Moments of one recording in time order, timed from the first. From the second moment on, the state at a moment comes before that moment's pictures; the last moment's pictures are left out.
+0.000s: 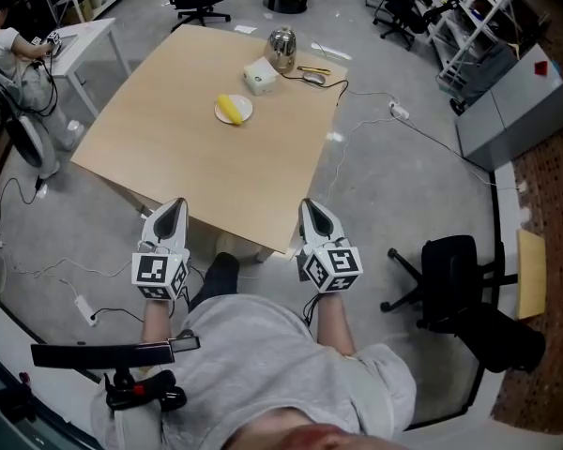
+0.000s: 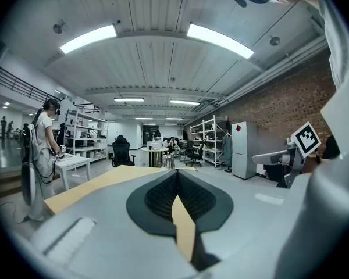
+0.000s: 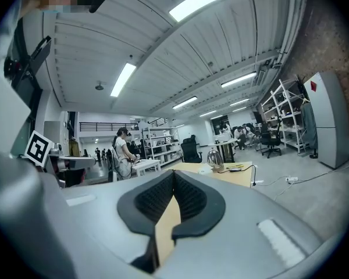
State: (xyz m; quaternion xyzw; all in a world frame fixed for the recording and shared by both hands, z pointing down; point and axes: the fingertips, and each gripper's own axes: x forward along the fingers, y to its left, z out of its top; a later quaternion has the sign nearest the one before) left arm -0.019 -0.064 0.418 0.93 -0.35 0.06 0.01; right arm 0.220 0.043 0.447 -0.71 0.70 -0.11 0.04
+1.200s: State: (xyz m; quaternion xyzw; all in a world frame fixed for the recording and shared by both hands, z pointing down) left arm -0.027 -0.057 0.406 0.93 -0.36 0.05 0.00; right arm 0.210 0.041 0.440 -0.70 0.71 -0.09 0.04
